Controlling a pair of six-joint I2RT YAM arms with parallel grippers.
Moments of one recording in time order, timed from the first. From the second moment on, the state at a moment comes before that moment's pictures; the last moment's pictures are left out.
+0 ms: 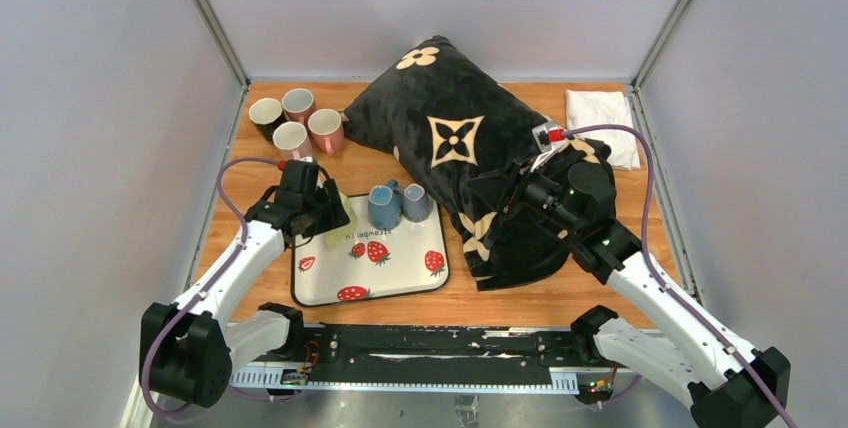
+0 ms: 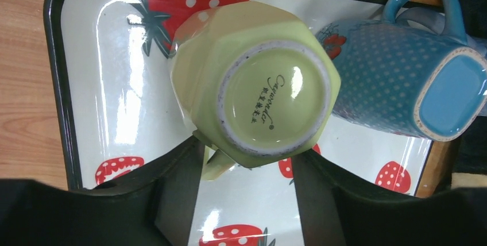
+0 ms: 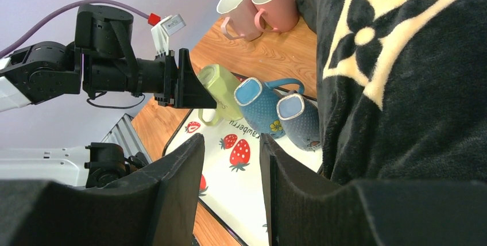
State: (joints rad) left arm -0.23 1.07 0.68 -0.54 -0.02 -0.55; right arm 0.57 0.83 0.71 0.08 -0.33 0.49
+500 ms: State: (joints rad) left arm -0.25 1.08 0.65 -0.51 0.00 -0.54; right arm 0.57 0.86 0.71 0.08 -0.34 0.49
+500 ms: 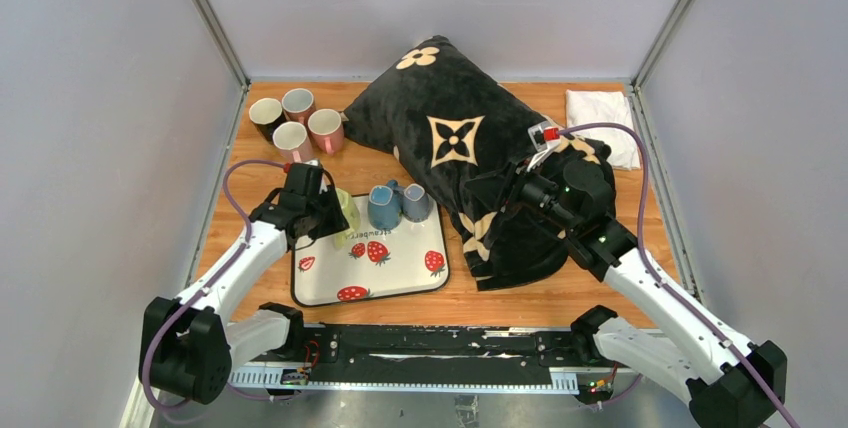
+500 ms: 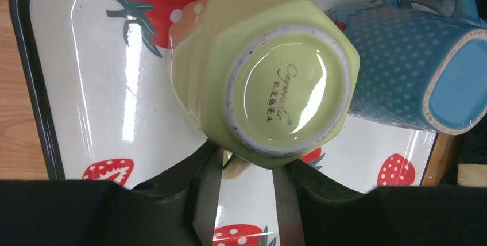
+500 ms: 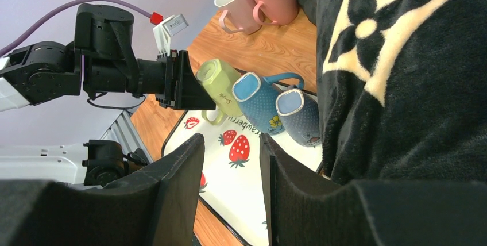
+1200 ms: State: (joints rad) left arm -0.31 1.02 0.64 -0.52 -0.07 -0.58; right arm 0.57 0.87 0.71 0.11 -0.34 0.50
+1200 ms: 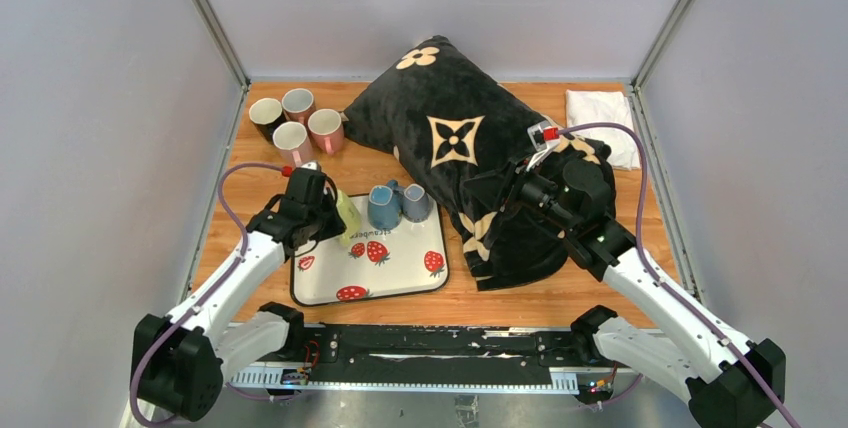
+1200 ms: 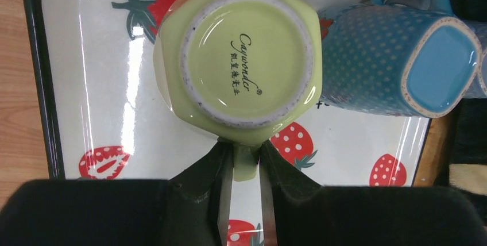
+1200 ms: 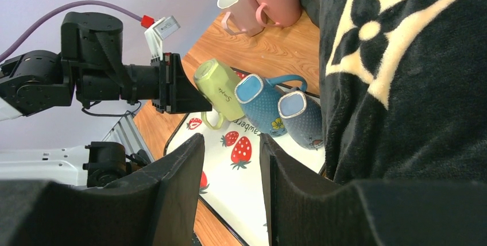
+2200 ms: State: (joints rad) left arm -0.55 1.03 0.65 -0.57 -0.23 -0.71; right arm 0.57 0.87 0.68 0.13 -0.34 0.52
